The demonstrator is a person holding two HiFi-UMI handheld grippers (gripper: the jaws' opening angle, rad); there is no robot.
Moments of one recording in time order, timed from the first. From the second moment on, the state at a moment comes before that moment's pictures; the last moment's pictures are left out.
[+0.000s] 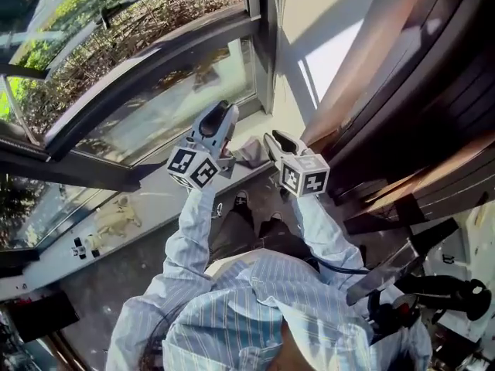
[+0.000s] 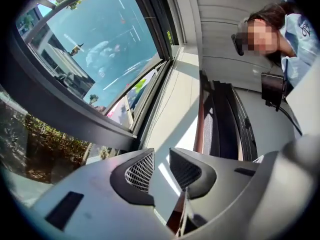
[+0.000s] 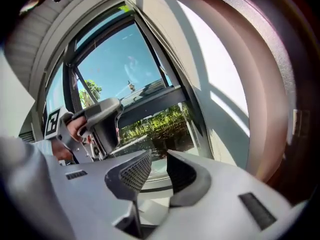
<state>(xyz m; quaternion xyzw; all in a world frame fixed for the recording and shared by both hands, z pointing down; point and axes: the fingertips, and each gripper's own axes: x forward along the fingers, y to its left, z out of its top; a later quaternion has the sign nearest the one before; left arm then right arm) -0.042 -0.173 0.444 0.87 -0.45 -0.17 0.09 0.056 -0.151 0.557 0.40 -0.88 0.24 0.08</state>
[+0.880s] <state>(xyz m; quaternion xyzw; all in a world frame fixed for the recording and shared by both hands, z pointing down) -0.186 0.094 0.544 0.87 -0.42 -0.10 0.22 -0.071 0.065 0.542 0.46 -0.85 0.23 0.04</state>
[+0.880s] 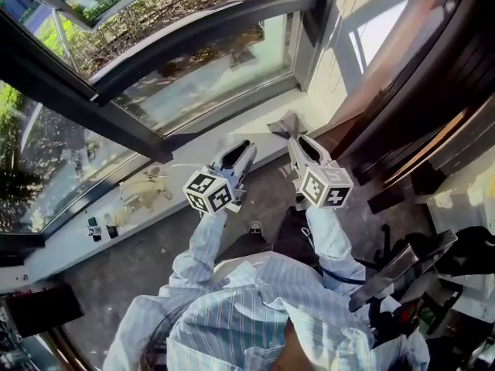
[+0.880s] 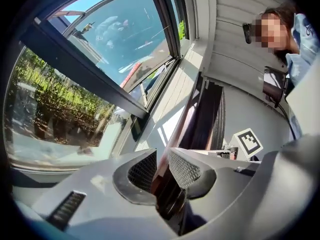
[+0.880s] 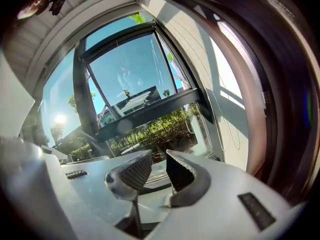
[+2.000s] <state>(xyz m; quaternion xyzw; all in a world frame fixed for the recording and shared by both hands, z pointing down) -0.092 0.267 0.527 0.85 -0.43 -0.14 0.26 -0.025 0.260 0.525 0.39 -0.89 0.20 0.08</state>
